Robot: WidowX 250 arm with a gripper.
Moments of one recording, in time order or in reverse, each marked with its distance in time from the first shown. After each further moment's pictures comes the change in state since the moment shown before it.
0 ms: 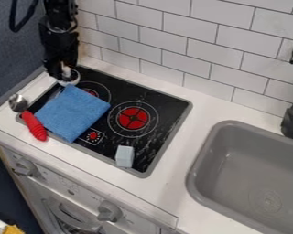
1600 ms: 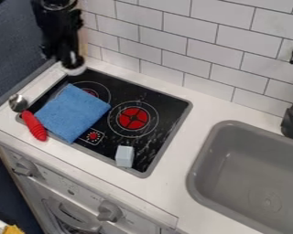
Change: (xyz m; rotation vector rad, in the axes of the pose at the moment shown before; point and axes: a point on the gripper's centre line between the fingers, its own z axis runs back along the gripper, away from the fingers) arm -0.042 0.030 0.090 -0.119 0.084 -0.006
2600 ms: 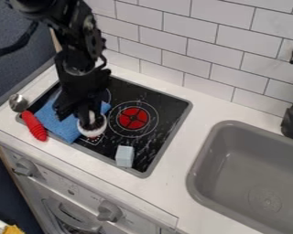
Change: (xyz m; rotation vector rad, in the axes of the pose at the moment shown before) arm -0.084 0.075 -0.016 0.046 0.031 -0.244
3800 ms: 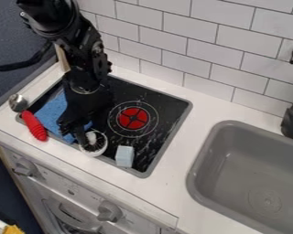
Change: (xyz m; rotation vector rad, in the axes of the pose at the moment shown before) arm -0.009 0.004 -0.031 0.074 0.038 -0.066
